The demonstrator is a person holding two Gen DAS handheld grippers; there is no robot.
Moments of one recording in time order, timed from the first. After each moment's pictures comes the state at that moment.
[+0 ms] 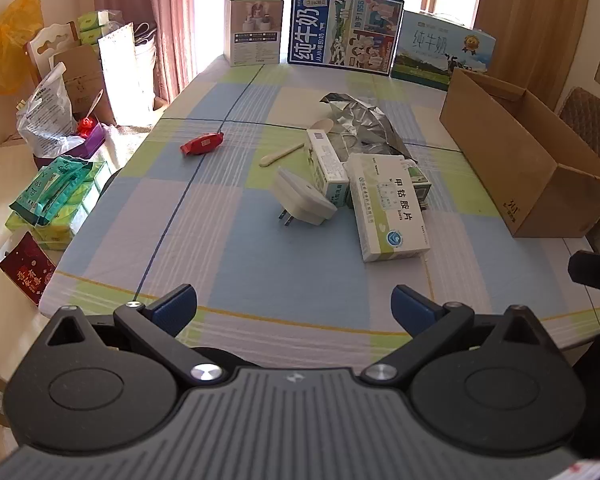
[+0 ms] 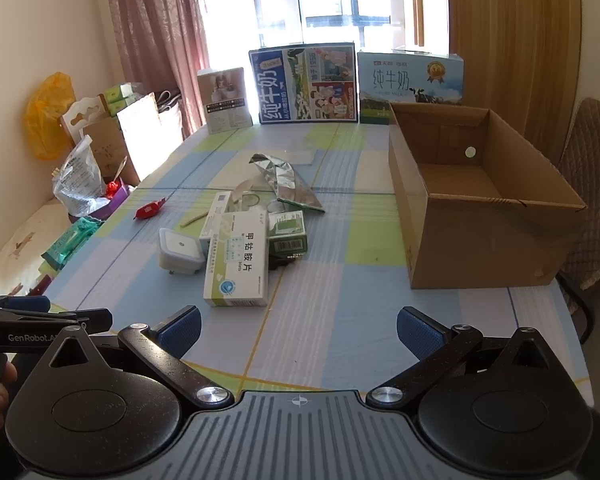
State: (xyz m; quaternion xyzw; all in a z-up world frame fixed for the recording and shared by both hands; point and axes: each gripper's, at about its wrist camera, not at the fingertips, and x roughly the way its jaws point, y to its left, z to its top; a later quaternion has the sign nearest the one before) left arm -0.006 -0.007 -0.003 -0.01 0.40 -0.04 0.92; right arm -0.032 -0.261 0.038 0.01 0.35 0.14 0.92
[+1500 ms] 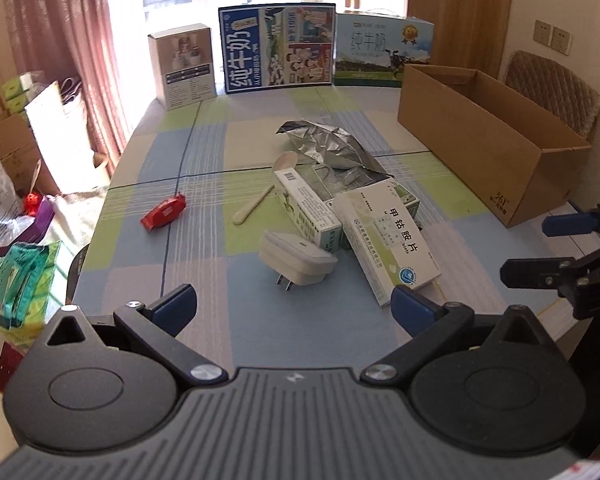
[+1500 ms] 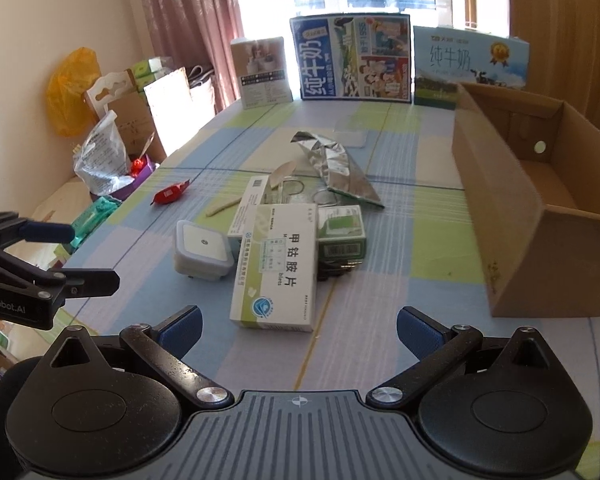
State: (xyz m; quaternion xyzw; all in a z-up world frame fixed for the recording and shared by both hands) left arm 0.068 0.019 -0.001 0.08 0.37 -0.16 0.91; right arm 0.042 -0.207 -0.008 0.00 0.38 0.20 0.90
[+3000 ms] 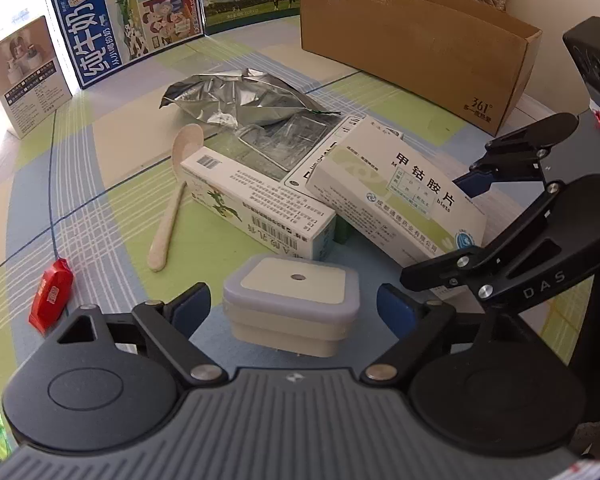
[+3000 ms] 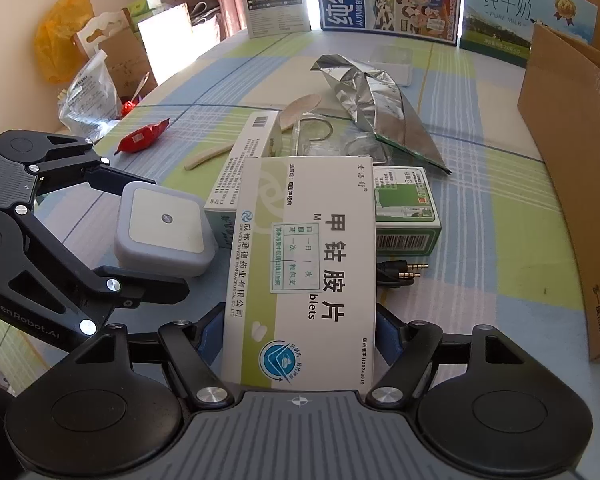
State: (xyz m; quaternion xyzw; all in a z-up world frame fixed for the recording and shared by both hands) left arm 0.189 -0.002 -0.080 0.19 0.40 -0.35 0.83; right arm 0.130 -0.158 -0.083 -0.04 0.45 0.21 0.87
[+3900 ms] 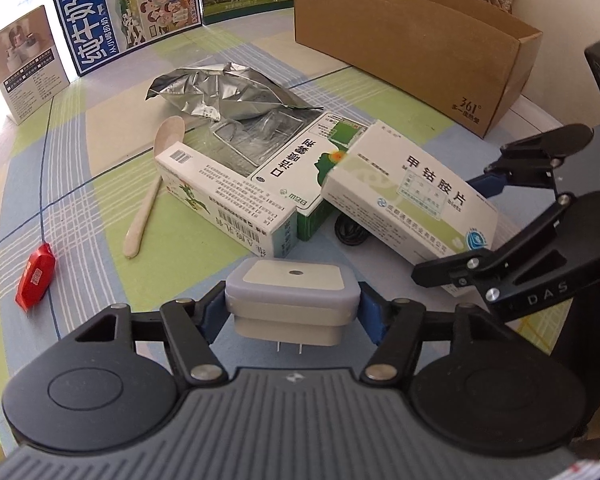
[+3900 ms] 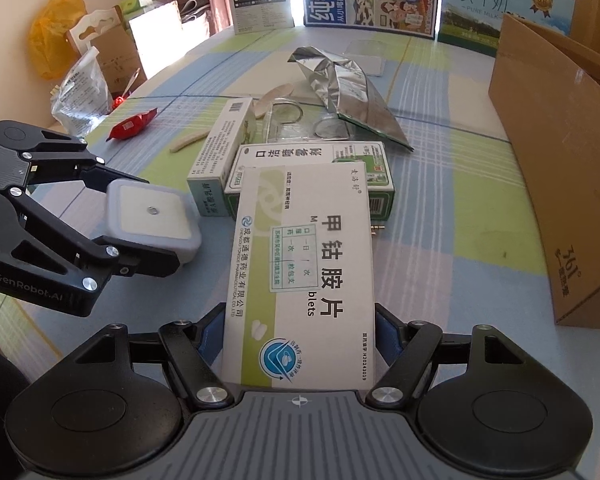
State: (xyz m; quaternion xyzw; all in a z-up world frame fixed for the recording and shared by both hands) left arm 0.173 -0.023 -0.075 0.18 0.42 -0.33 0.83; right arm 0.108 -0.185 -0.081 -0.05 0.45 0.20 0.87
